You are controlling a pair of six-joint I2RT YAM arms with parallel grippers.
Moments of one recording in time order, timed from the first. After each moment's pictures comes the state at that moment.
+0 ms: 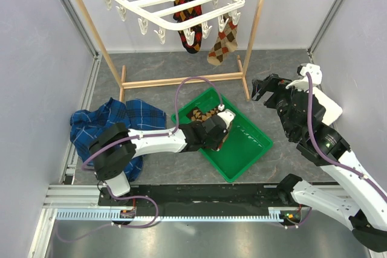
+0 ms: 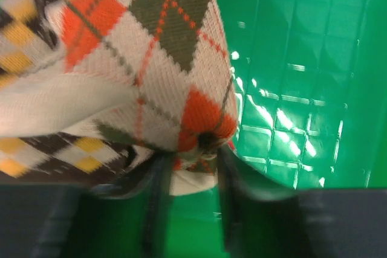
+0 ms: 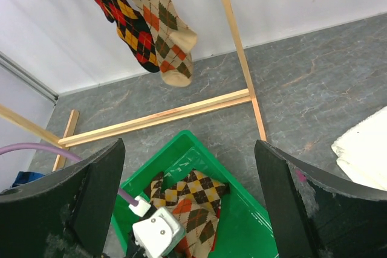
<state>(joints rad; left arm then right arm) -1.09 1.71 1.03 -0.14 -0.24 -0.26 0.71 0.81 1.12 -0.41 0.63 0.44</state>
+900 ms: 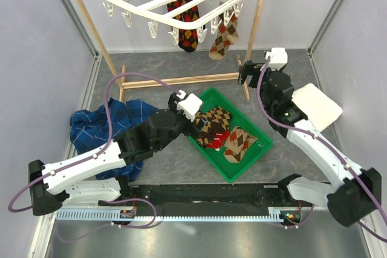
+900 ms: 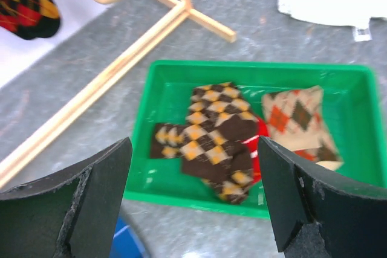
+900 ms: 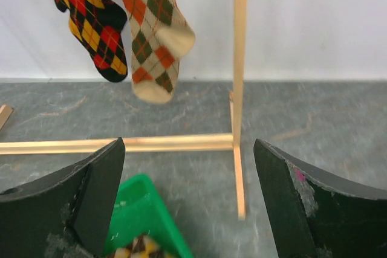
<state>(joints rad) -1.10 1.04 0.95 -0.16 -0.41 0.05 0.47 1.13 0.94 0.17 0.35 0.15</state>
